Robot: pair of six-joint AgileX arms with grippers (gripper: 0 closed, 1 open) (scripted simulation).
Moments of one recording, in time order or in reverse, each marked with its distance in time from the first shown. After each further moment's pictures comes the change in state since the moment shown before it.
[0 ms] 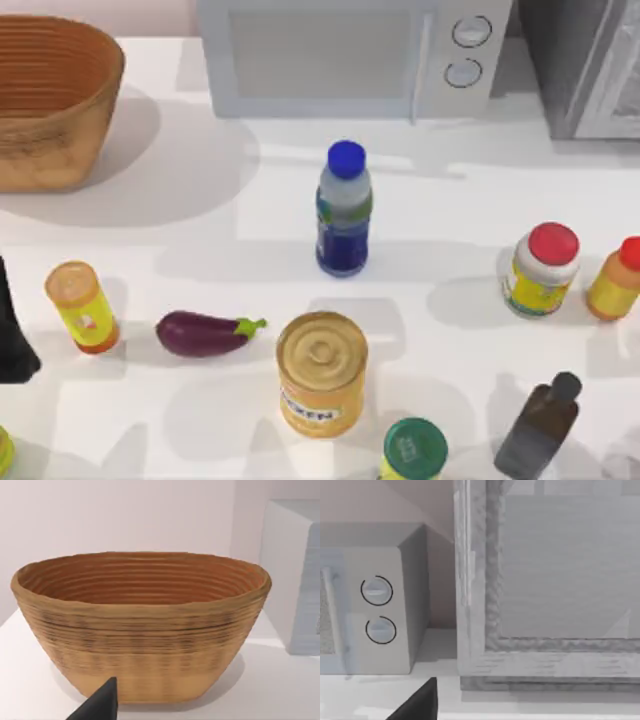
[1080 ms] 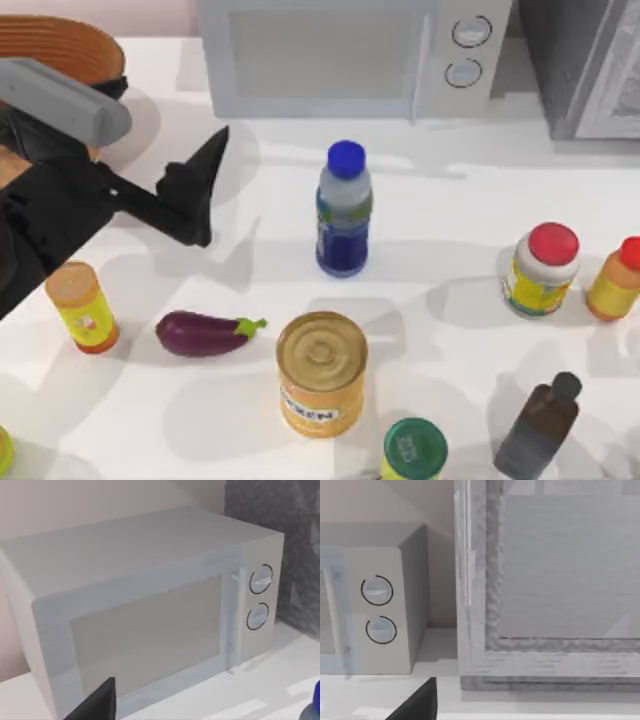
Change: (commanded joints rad) left arm -0.351 1.119 0.458 0.582 0.222 0.078; right arm 0.000 0.000 0.000 0.000 0.000 0.000
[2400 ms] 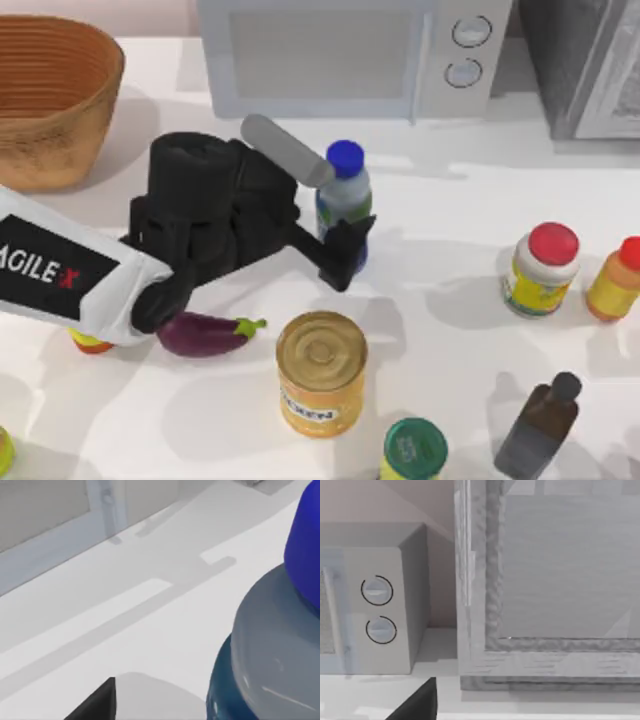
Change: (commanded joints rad) left arm -0.190 0.776 0.312 0.123 0.036 0.041; right arm 0.000 0.000 0.000 0.000 0.000 0.000
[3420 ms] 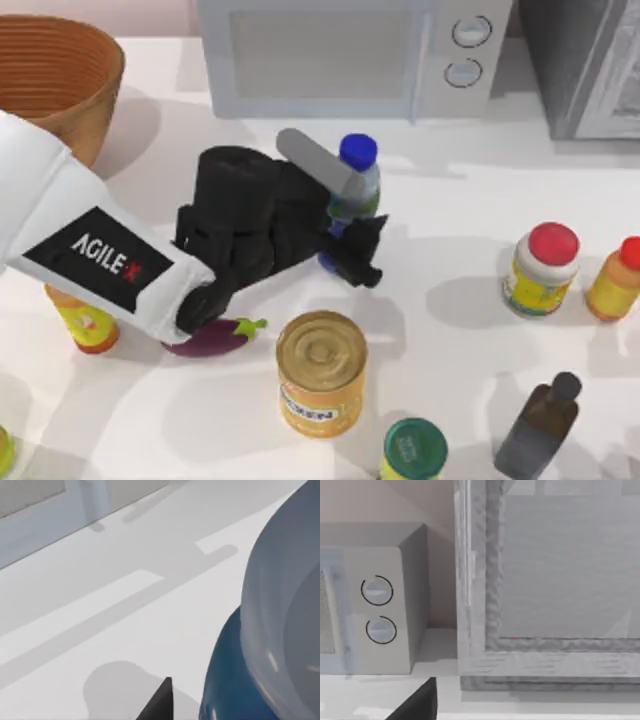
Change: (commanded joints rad) left arm -0.043 0.170 0.098 0.072 -0.036 -0.016; right arm 0.000 0.000 0.000 0.000 0.000 0.000
